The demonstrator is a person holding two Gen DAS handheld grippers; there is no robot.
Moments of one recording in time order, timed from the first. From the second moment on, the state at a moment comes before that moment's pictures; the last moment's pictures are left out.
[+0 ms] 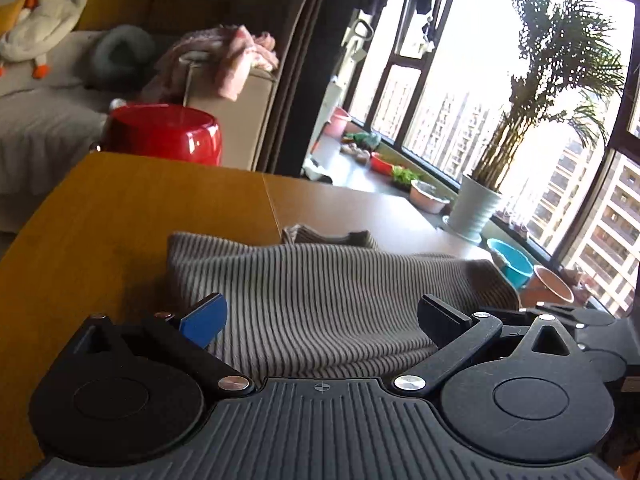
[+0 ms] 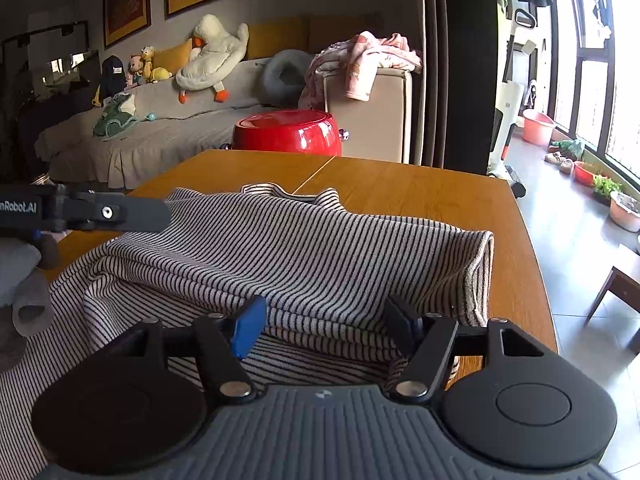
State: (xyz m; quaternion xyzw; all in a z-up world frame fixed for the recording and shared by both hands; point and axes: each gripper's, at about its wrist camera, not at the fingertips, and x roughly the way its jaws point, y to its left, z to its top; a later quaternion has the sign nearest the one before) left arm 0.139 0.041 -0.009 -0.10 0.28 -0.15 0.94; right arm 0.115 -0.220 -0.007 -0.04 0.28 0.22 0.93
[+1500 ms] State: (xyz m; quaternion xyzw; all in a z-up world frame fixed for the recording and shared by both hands) left arm 0.145 0.053 -0.028 -0.12 0.30 -0.15 0.93; right arm 0.148 -0.268 -0.009 0.05 0.32 0.10 0.94
